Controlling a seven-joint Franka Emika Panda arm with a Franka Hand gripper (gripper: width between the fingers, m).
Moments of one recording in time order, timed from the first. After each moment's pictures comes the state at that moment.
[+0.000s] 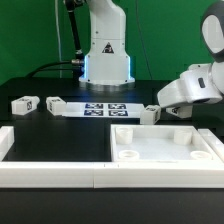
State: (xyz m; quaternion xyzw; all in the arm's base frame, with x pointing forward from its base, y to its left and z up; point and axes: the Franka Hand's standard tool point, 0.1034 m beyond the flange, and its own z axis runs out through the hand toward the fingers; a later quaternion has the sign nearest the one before) arm 0.326 0.169 0.012 0.87 0.18 -0.45 0.10
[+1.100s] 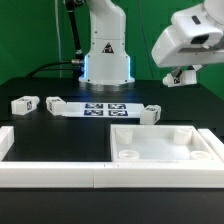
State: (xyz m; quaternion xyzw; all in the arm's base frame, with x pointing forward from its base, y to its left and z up) arm 0.385 0.146 0.105 0.93 0.19 -0.31 0.06
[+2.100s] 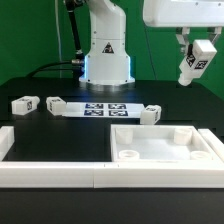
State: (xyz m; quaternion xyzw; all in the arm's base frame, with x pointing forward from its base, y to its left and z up) arm 0.514 0.124 0.169 0.99 0.17 0.03 0.00
